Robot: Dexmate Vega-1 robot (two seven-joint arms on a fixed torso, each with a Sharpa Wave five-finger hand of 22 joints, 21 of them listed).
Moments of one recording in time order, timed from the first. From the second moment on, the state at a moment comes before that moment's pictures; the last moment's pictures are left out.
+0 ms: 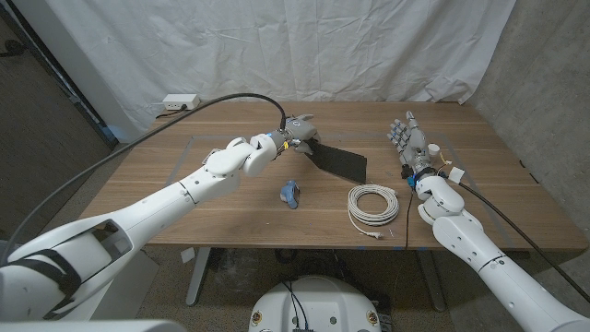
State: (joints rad) left arm 0.51 0.66 0.86 -1.70 0.92 0.08 -0.13; left_hand 1.22 0.17 0.00 -0.10 0.22 0.93 -0.22 0.46 0.21 0.94 -0.22 0.28 0.28 0.37 -0.04 0.22 0.20 -0.09 -0.02 0.20 0.18; right arm -1.06 -0.52 -0.26 -1.63 0.77 0.23 -0.18; right_hand 0.18 0.01 0.24 -0.05 0.22 0.22 0.05 0.19 0.19 0.23 0.08 0.21 0.18 0.12 0.04 0.20 0.19 0.09 -0.03 0.42 0.17
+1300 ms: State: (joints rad) left arm 0.52 0.69 0.81 -1.83 0.96 0.13 -0.21; left_hand 1.22 0.16 0.01 -0.09 0.21 0.93 -0.22 0.46 0.20 0.95 -0.22 0.28 0.30 0.39 -0.04 0.22 0.20 -0.08 -0.02 0.20 0.18; right arm -1.07 -0.53 -0.26 -1.63 0.75 0.25 -0.17; right_hand 0.18 0.01 0.24 -0.05 0.22 0.22 0.05 0.19 0.19 0.23 0.07 0.21 0.18 0.12 0.04 0.20 0.19 0.10 -0.03 0.41 0.17
